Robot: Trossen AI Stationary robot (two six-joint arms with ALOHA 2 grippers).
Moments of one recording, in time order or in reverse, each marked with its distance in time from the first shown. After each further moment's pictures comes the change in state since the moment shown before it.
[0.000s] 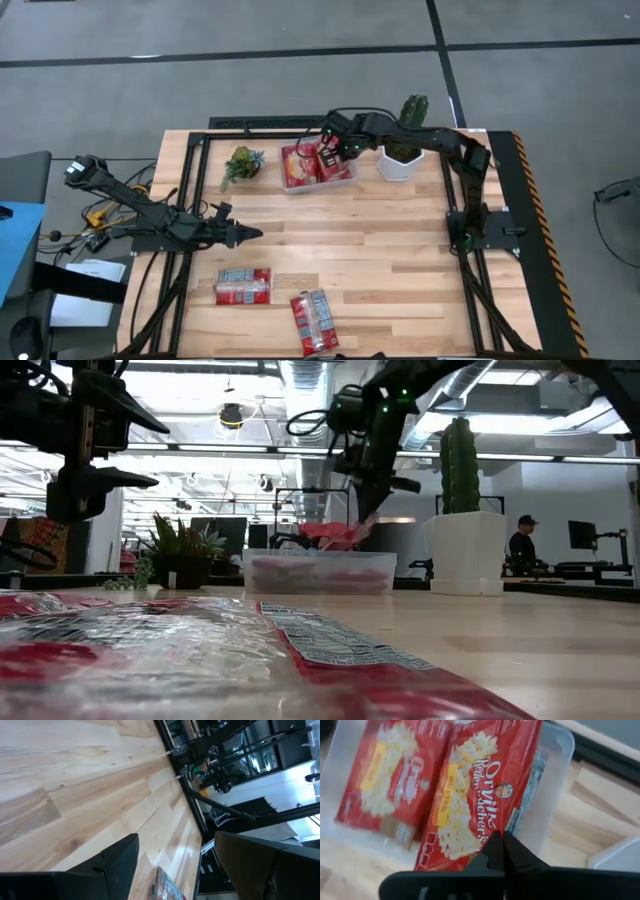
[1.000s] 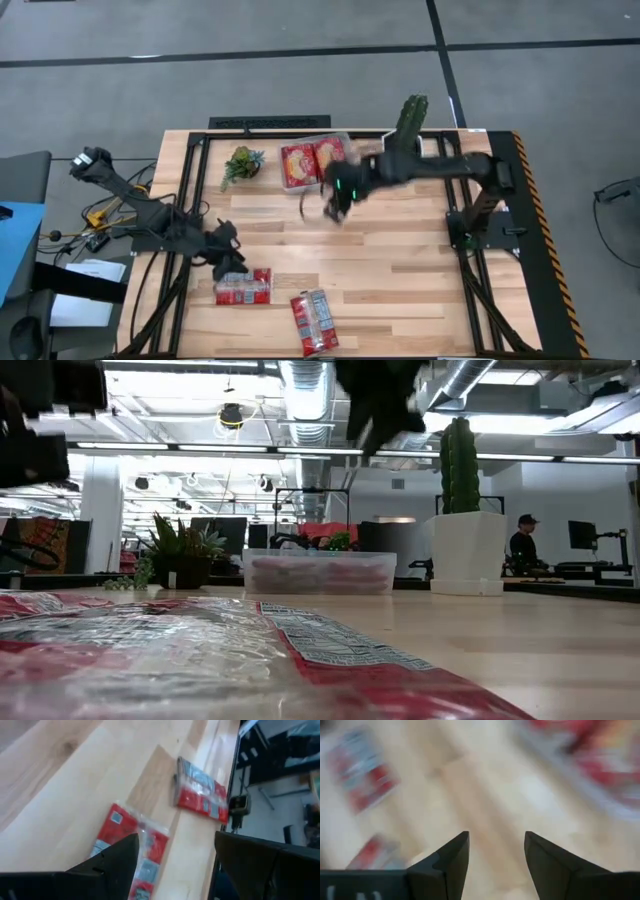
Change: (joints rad) left arm -0.142 0.115 0.322 -0.610 0.340 0.081; right arm 0.413 -0.202 -0.037 -0.071 -0.104 -0.068
